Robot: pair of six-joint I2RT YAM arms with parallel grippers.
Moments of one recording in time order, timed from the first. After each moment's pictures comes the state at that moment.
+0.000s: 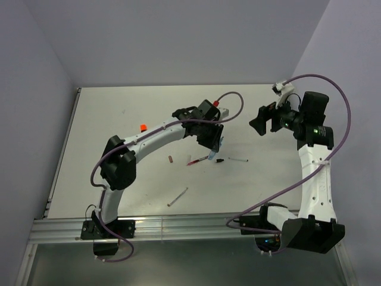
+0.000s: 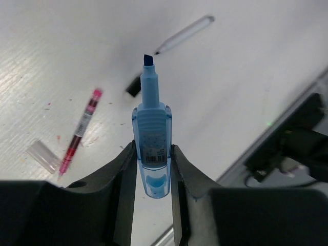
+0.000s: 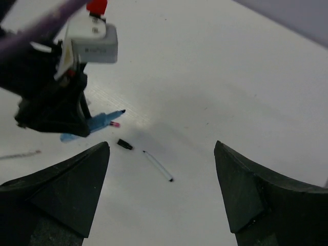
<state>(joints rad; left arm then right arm) -0.90 2.06 1.85 -0.74 0.21 -0.38 -0.21 1.10 1.26 -0.74 -0.72 -0.33</state>
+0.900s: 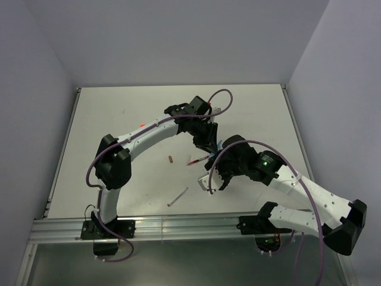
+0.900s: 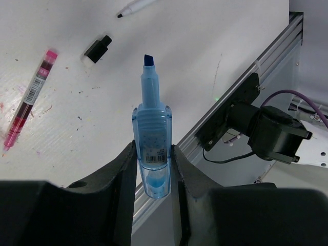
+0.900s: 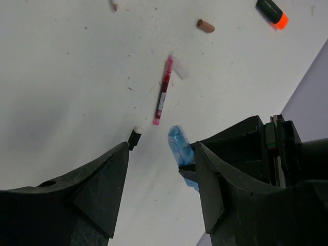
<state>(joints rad) -0.83 2.01 1.81 -0.77 0.47 -0.54 0.81 0.95 0.91 -0.85 -0.30 -1.42</state>
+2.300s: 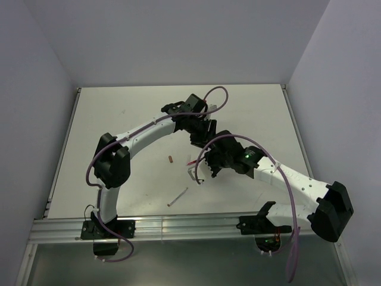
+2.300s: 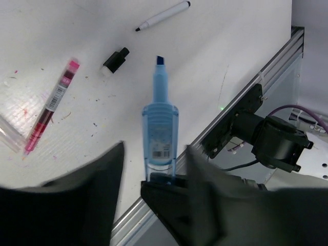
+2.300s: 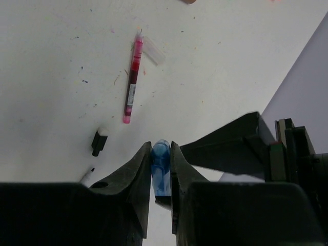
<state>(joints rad) -0.79 2.01 1.79 -0.74 0.47 -0.54 0.77 1.17 0.86 -0.55 -0.18 -1.49</state>
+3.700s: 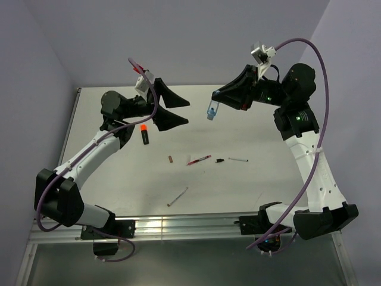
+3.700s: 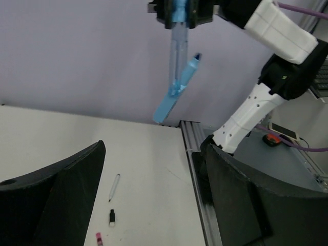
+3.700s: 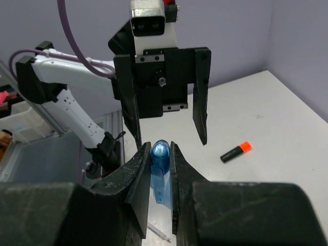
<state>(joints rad) -0.43 1.42 1.14 0.77 1.09 -0.66 0.20 1.22 1.50 -0.11 -1.12 0.36</state>
